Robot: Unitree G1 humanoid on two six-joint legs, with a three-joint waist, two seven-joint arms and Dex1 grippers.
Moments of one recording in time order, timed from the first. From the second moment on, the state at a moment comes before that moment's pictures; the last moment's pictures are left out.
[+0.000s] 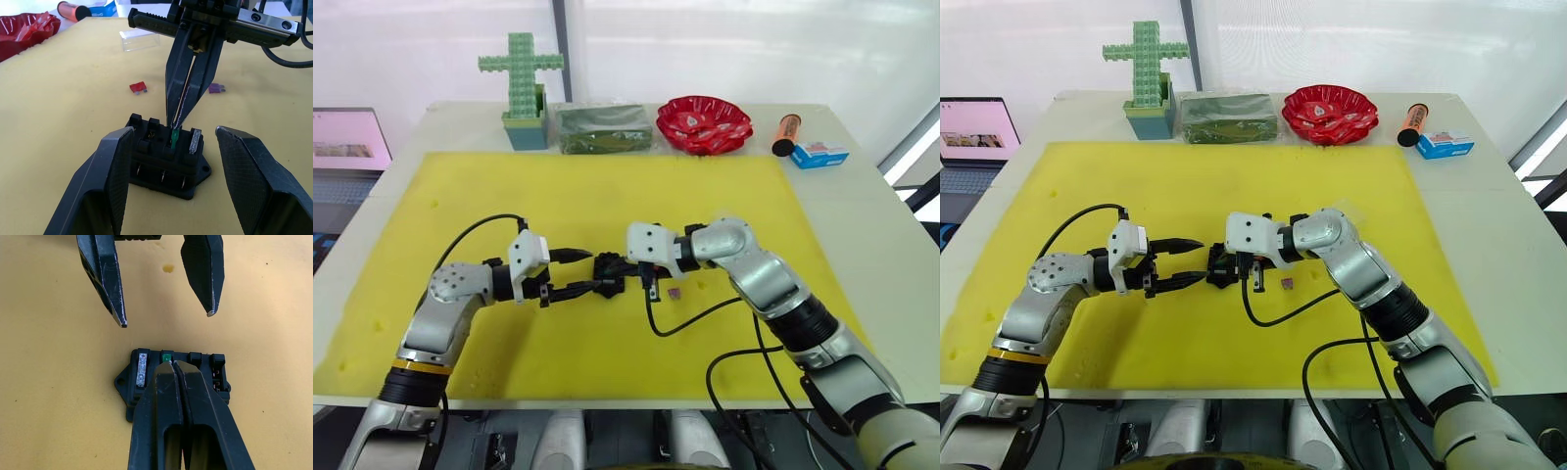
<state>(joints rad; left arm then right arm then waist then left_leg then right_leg) -0.29 0.58 -0.06 -0.02 -0.37 0.10 -1.14 -0.71 -0.49 0.49 -0.05 0.02 0.41 1.08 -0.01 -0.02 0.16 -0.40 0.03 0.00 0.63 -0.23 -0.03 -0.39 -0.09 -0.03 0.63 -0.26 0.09</state>
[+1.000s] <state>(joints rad) -0.28 0.60 -0.06 -0.01 -0.35 0.07 -1.16 -0.69 -0.49 0.51 -0.05 -0.03 0.41 1.09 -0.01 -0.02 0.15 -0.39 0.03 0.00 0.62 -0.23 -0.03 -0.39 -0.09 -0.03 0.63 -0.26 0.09</state>
